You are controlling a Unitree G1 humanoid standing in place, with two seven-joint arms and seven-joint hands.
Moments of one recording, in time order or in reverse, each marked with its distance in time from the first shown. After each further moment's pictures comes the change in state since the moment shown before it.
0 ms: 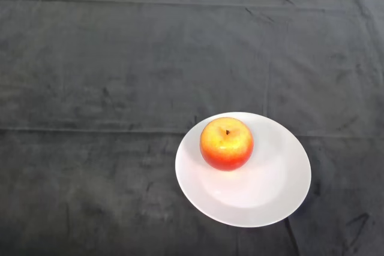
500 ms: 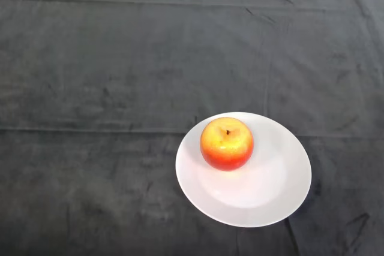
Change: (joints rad) left arm 0.000 0.000 0.020 0.000 -0.040 0.003 -0.016; right arm 0.000 0.000 0.000 0.000 0.000 0.000 0.000
